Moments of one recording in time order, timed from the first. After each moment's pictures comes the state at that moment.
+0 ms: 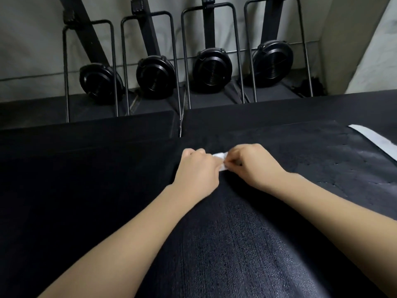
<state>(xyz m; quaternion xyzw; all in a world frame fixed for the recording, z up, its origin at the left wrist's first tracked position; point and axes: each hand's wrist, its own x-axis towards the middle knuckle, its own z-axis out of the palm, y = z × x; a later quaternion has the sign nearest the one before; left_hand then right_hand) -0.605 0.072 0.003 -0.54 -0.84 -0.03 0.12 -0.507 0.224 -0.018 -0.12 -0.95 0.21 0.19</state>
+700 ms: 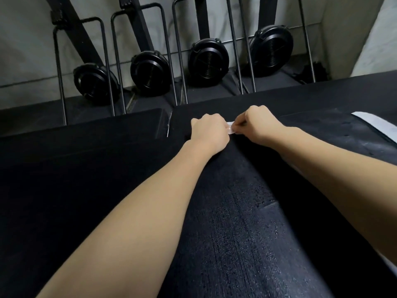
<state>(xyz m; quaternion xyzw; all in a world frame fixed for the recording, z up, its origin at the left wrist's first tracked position) -0.636 0.200 0.017 -0.44 -0.89 -0.09 0.03 -0.553 0.334 -0.005 -0.23 -0.94 0.21 0.15</state>
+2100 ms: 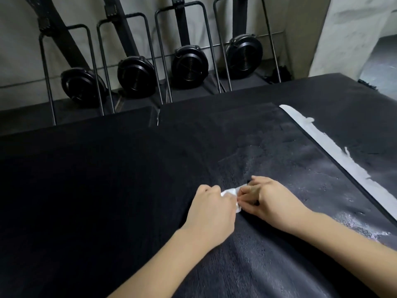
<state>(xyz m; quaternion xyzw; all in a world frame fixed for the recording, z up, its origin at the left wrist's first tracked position) -0.385 -0.002 0.011 -0.62 -0.77 -0.03 0.11 -0.262 0.155 -0.025 -0.08 -0.97 0.17 0.14</state>
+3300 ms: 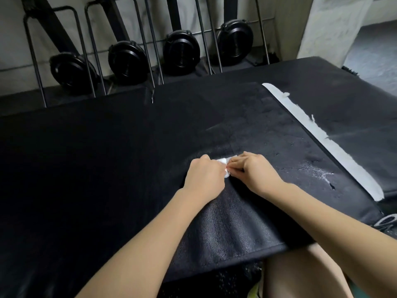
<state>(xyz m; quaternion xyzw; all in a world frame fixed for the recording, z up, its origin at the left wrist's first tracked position) -0.342 -0.025 0.021 -0.60 -0.80 -0.05 0.05 -0.228 0.111 -0.032 -0.14 -0.95 0.20 0.20</state>
